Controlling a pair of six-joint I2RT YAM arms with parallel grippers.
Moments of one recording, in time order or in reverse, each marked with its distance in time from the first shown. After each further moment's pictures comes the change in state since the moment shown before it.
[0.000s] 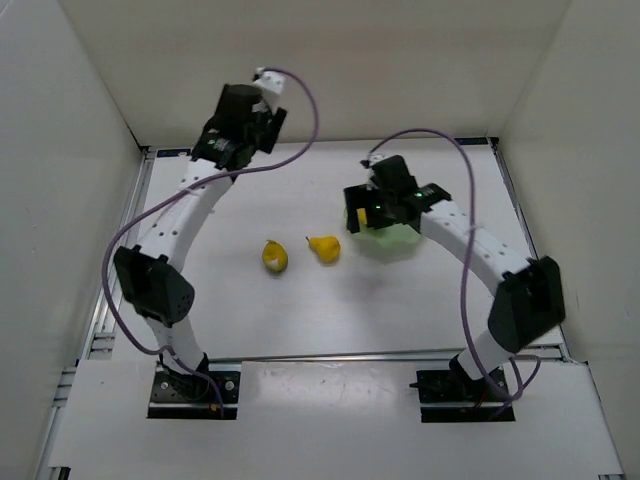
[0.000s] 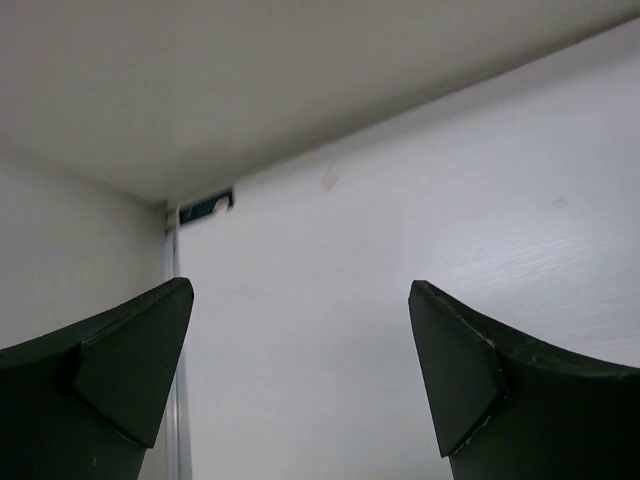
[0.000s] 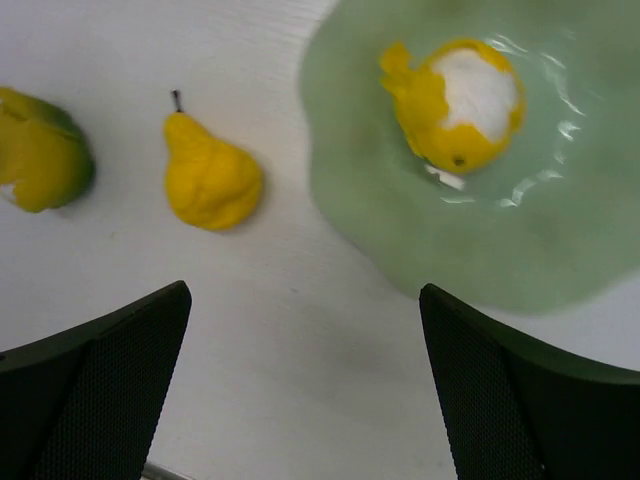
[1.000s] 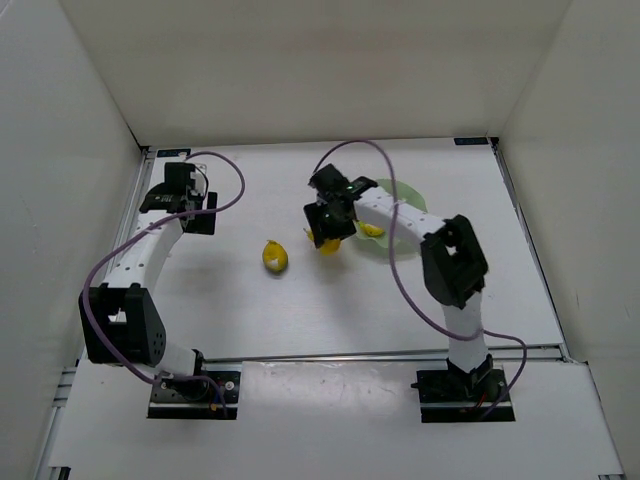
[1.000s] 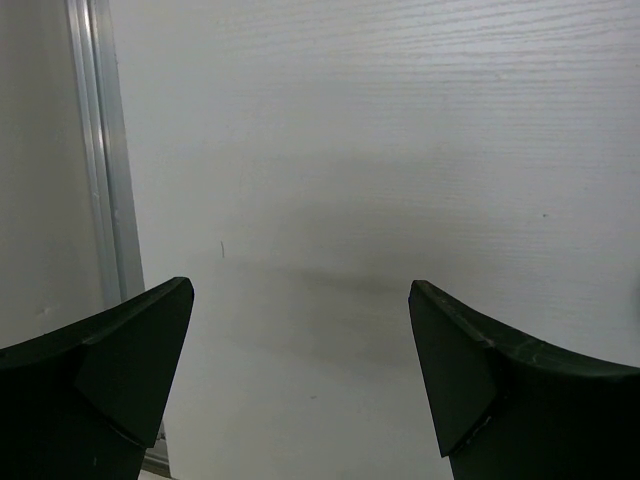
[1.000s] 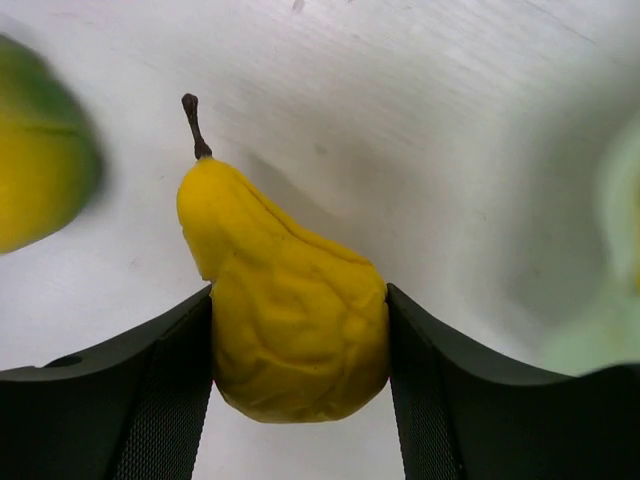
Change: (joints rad) left arm 0.412 -0.361 -0.781 -0.129 0.129 -0.207; right arm 0.195 0.576 0.441 -0.205 -0.003 0.019
